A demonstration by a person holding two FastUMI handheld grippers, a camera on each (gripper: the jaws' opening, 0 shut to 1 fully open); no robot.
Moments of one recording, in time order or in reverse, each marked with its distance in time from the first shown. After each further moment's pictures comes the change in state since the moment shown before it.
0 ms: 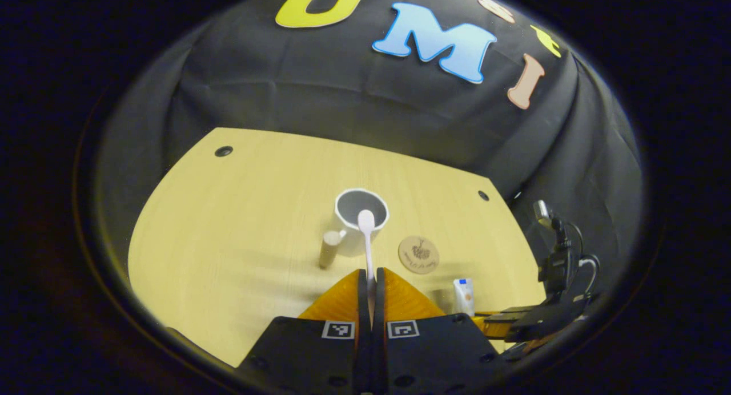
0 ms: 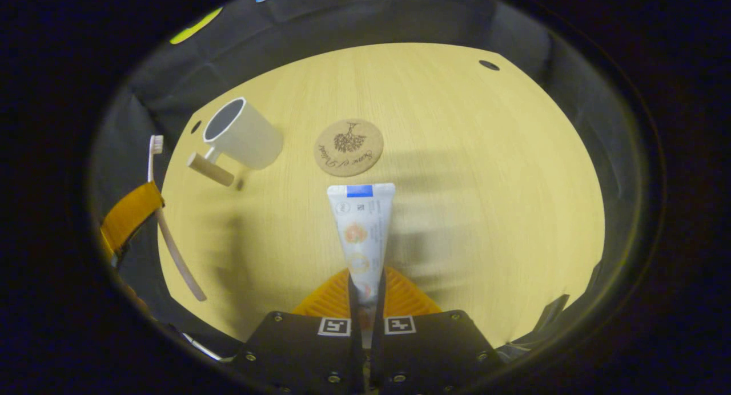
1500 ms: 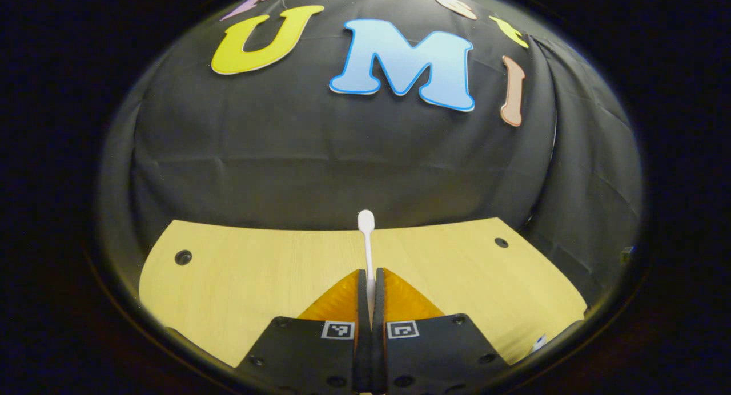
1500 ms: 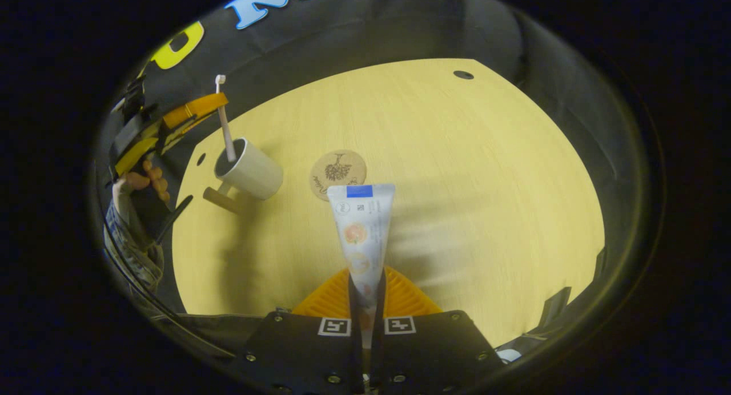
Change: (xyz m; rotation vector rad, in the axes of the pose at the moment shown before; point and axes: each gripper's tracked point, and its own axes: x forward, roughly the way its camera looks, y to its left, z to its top) left arm 0.160 -0.013 0.147 0.265 -0.233 -0.051; right arm -0.022 -0.016 0.011 0.098 -0.124 0.033
